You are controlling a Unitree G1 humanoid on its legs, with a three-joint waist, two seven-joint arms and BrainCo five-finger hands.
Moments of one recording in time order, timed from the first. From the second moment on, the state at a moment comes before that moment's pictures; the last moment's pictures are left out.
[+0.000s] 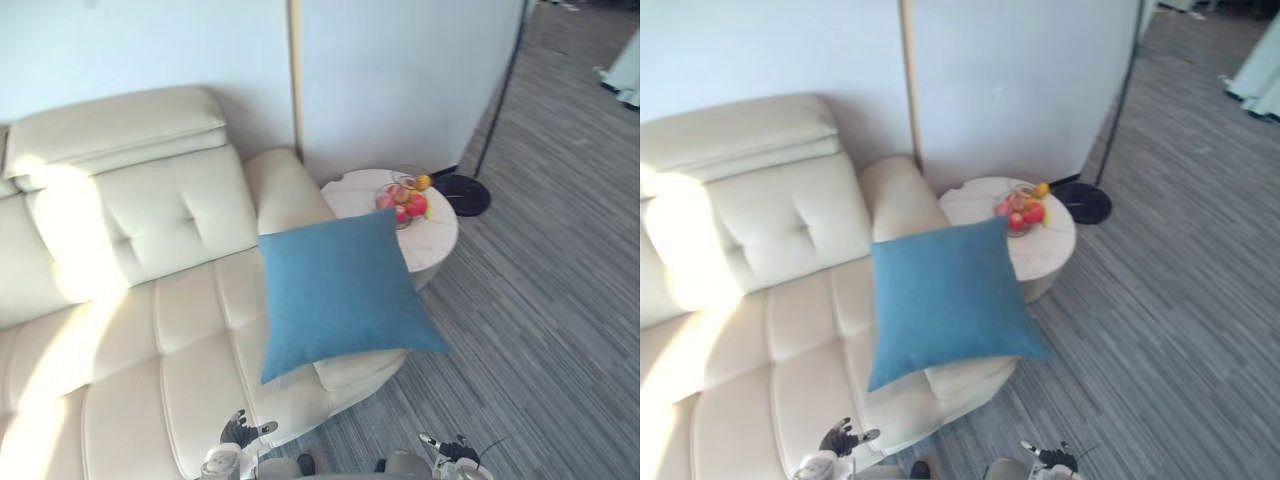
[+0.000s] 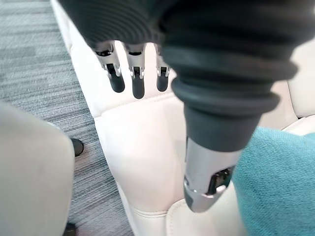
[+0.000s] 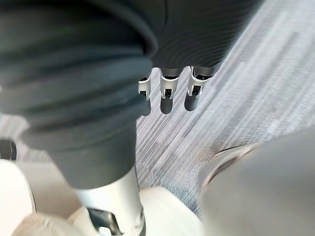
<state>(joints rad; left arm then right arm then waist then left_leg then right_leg) 0.02 0.06 0.05 1.07 -0.04 -0.10 0.08 0.03 -0.04 -0.40 1.11 0.13 -0.07 -0.15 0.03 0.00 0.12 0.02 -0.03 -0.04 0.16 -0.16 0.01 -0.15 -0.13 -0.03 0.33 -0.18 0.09</state>
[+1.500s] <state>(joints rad) 0.06 0.25 0.16 0.57 -0.20 -0.16 0.08 0.07 -0.27 -0.33 0.37 0.13 -0.13 -0.08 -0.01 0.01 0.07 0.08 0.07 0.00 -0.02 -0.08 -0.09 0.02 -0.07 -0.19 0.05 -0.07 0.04</state>
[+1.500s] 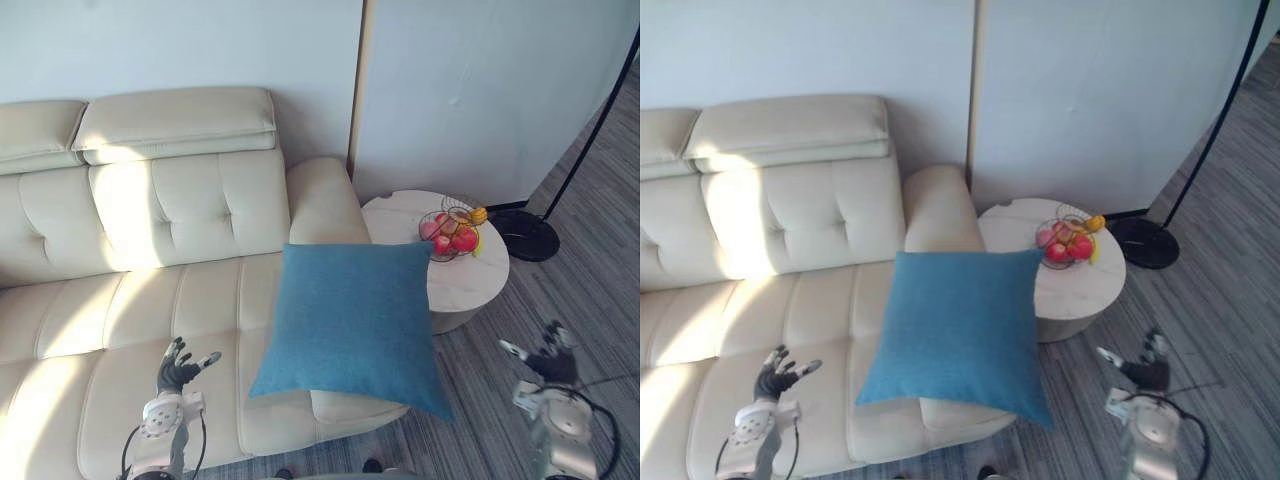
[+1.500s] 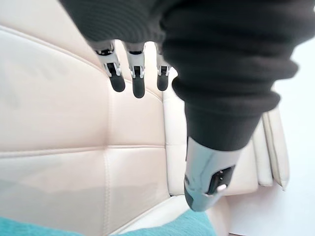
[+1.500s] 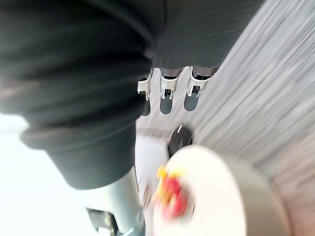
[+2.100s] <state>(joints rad) 0.00 0.17 -0.03 0.70 -0.20 -0.16 0.12 0.02 -0.15 -0.11 0.53 0.16 -0.13 -0.06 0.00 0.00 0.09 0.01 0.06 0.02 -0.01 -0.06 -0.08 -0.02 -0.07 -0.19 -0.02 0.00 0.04</state>
